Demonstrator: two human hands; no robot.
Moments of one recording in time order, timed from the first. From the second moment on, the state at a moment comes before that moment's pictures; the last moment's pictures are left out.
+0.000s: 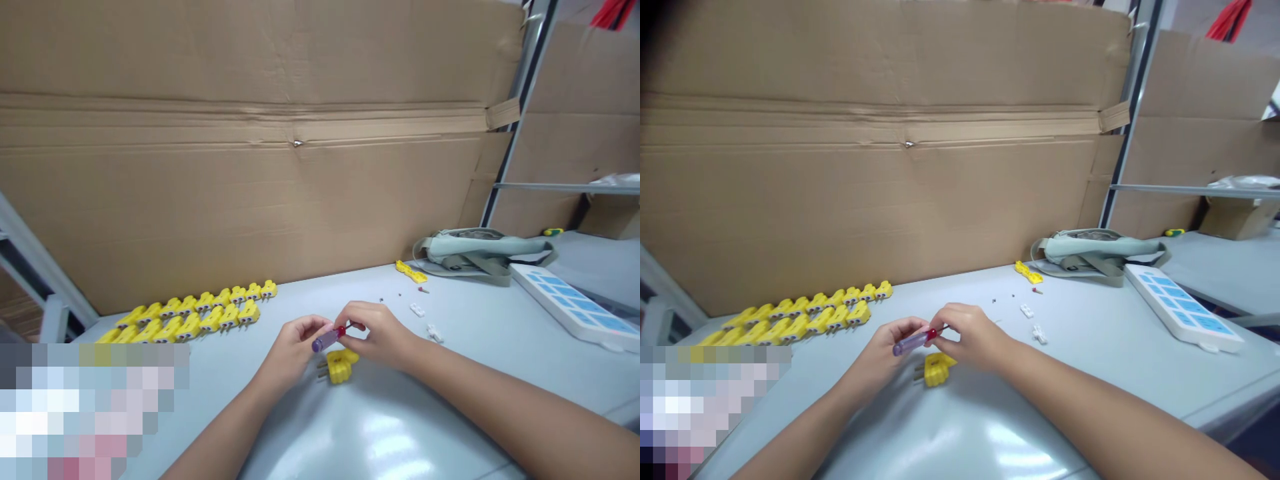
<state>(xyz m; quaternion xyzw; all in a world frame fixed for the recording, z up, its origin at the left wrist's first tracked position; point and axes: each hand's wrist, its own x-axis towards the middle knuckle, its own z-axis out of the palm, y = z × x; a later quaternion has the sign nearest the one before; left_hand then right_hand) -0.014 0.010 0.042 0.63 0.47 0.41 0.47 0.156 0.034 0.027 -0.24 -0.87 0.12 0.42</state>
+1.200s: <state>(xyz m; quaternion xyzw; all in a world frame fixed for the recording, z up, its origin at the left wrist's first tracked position) -0.025 0.029 0.023 0.59 0.58 0.39 0.40 0.273 0.121 0.034 -0.61 -0.78 0.09 0.09</state>
